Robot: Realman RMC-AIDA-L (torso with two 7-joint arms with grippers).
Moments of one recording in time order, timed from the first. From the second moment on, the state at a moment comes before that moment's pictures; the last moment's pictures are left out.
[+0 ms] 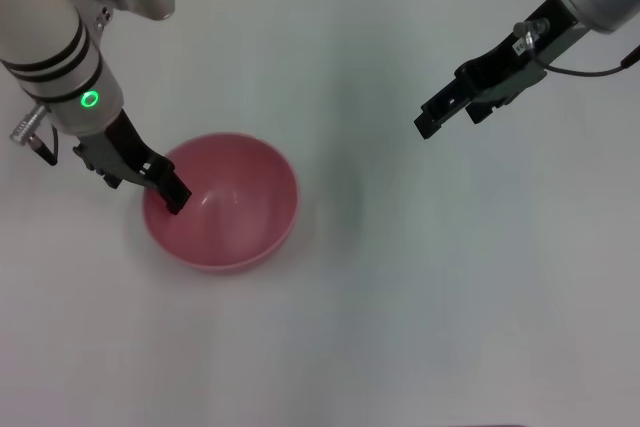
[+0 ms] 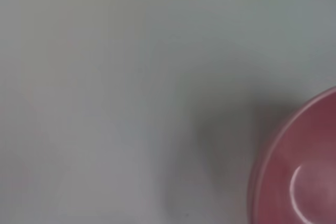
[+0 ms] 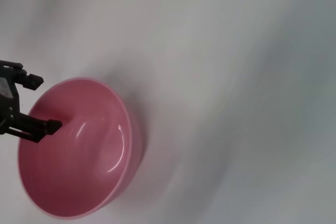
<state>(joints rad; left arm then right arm) -0.95 -2.05 1.26 0.73 -0.27 -1.39 0.32 1.10 1.95 -0.88 -0.57 0.48 1.57 -0.55</state>
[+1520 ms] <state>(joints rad) -0.96 -2.05 1.26 0.69 -0.28 -1.36 0.33 1.10 1.96 -0.88 -0.57 0.48 1.57 -0.56</state>
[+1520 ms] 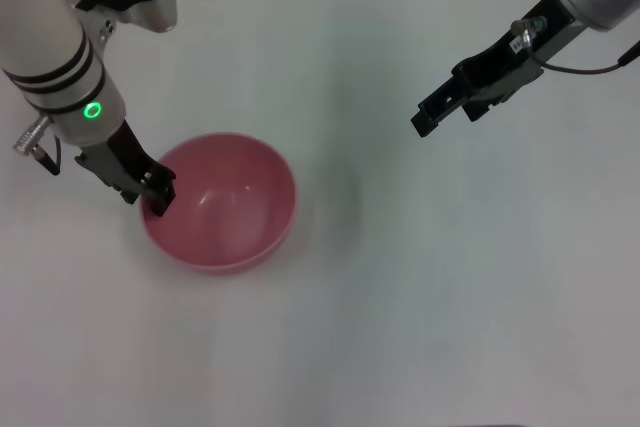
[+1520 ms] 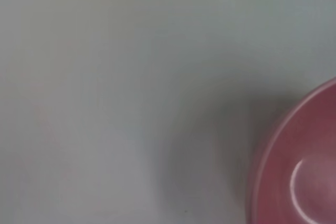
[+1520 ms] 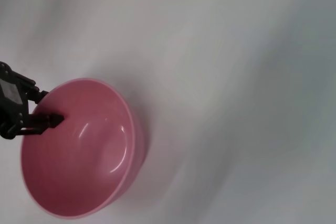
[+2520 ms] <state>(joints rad) -0.97 -2.05 1.26 0.69 -0.28 -1.38 0.34 1.11 1.95 -0.88 -0.57 0.48 1.57 -0.56</state>
